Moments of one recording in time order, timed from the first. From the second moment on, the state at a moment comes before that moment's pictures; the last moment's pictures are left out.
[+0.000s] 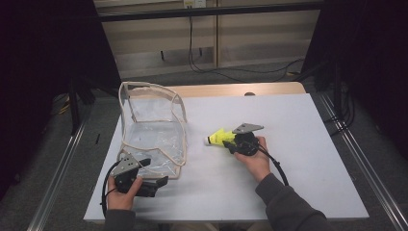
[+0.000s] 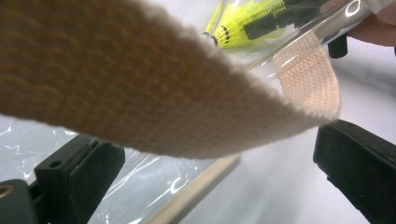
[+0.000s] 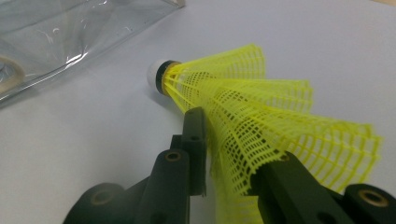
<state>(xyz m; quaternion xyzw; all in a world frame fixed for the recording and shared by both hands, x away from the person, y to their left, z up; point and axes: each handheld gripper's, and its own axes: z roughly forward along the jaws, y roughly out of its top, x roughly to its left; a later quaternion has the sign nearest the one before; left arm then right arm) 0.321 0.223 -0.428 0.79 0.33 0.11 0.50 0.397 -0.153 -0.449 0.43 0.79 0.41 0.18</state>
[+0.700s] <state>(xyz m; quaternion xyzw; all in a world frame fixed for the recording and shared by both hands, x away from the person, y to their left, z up) 0.321 0.225 -0.427 0.80 0.32 0.11 0.50 0.395 -0.154 -0.443 0.42 0.79 0.43 0.14</state>
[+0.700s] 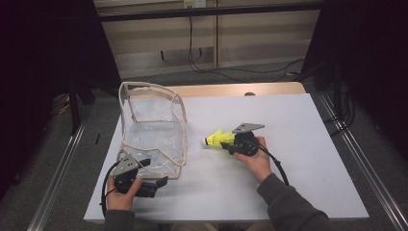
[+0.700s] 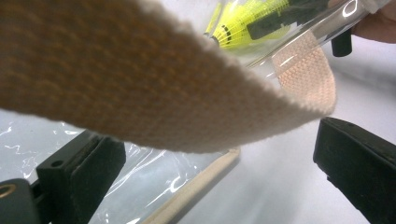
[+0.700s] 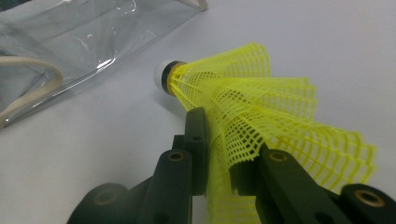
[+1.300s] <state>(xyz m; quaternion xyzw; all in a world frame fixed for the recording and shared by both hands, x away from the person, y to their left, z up) 0.320 0.224 -0.427 0.79 0.32 0.11 0.50 0.389 -0.165 -0.420 0.41 0.79 0.45 0.11</state>
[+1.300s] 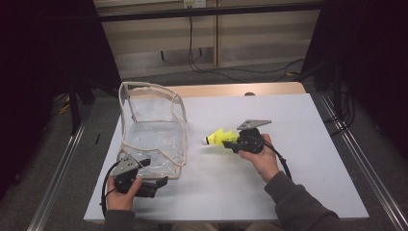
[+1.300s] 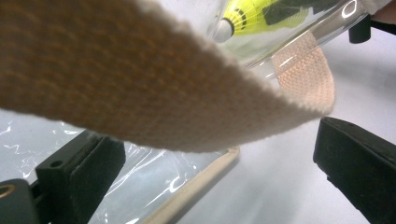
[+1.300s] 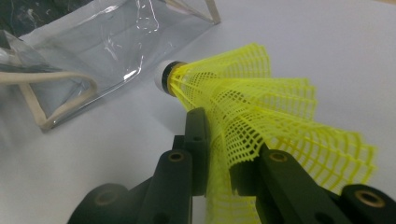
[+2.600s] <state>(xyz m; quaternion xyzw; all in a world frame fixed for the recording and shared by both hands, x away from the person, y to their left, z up) 0.320 0.225 -0.428 0.79 0.32 0.11 0.50 0.392 -0.176 -0.362 0.38 0.80 0.46 0.10</state>
